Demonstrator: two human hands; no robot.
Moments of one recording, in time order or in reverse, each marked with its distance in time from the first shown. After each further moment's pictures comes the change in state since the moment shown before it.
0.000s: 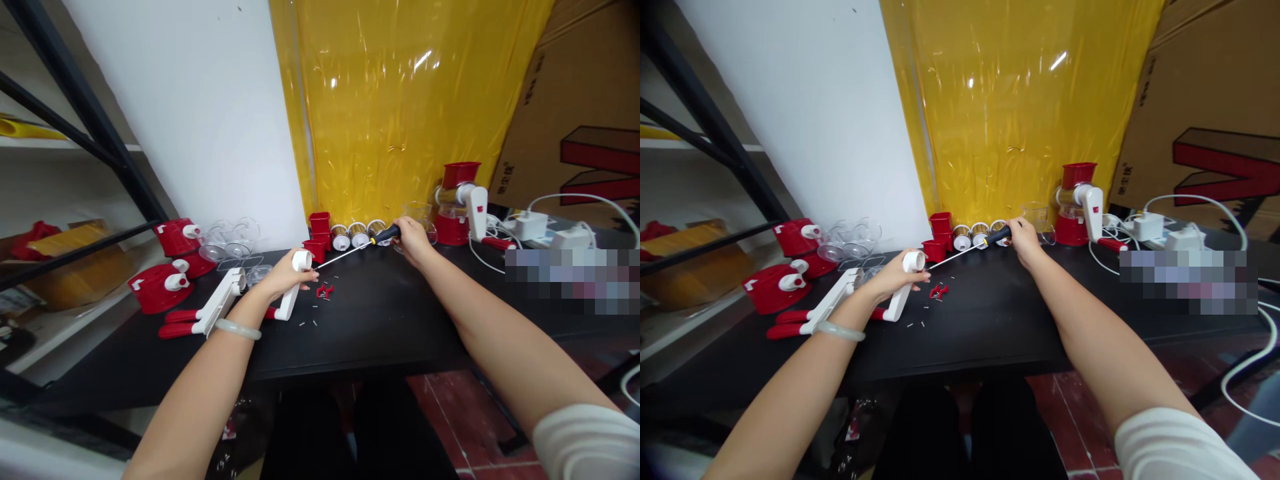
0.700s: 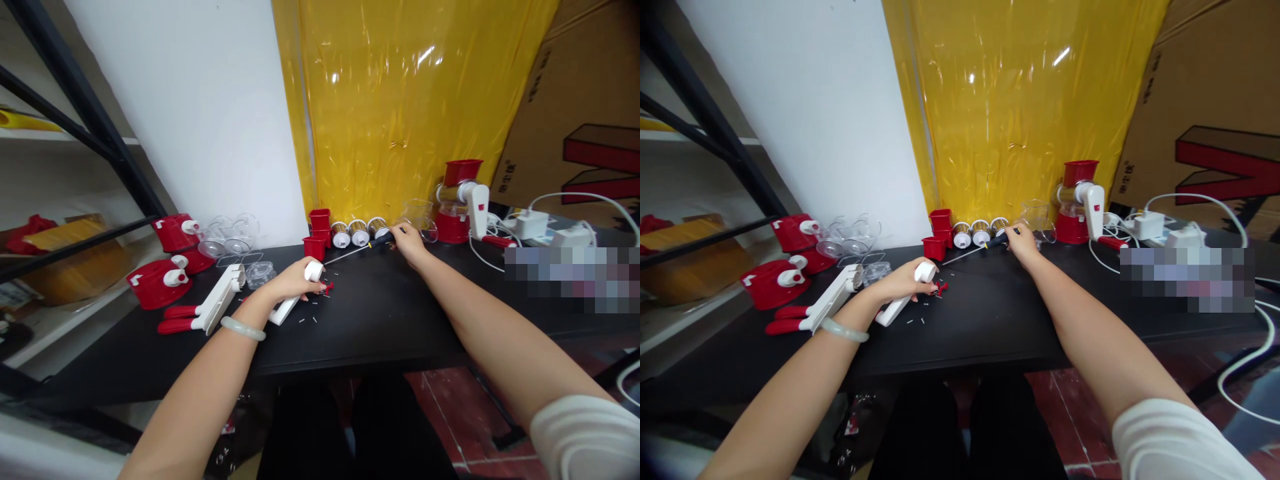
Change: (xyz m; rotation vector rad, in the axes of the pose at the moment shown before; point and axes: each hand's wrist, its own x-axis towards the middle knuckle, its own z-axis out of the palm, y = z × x) left_hand -0.002 -0.010 0.009 0.242 -0.185 -0.006; right_hand 0.008 0.031 -0.009 -0.305 0.012 -0.005
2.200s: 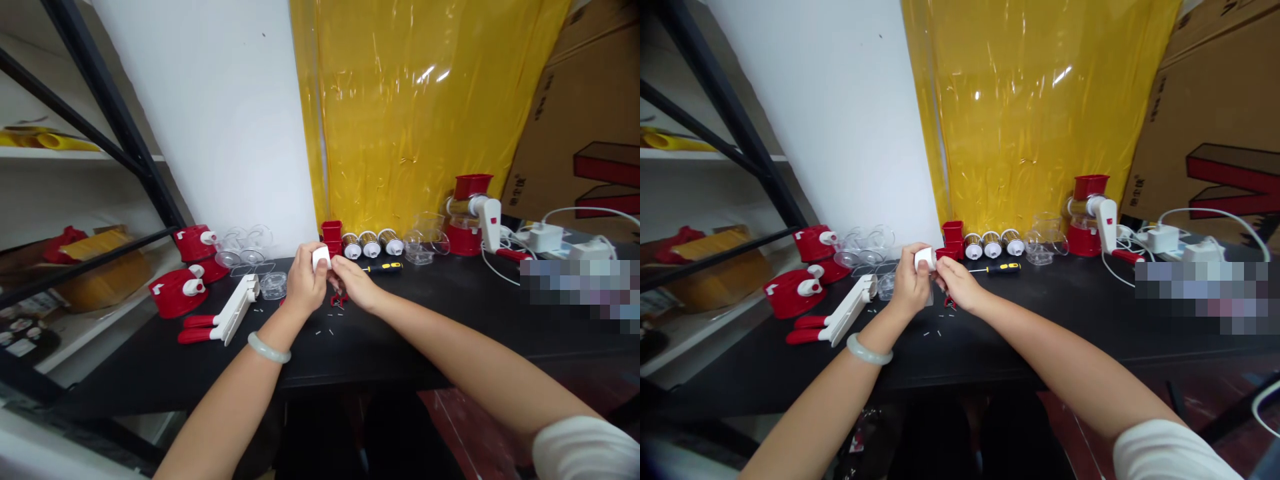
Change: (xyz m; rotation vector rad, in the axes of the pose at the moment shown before) left_hand -0.016 0.017 0.008 0.266 0.737 0.636; right_hand -0.136 -0.069 0.105 0.483 -0.794 -0.100
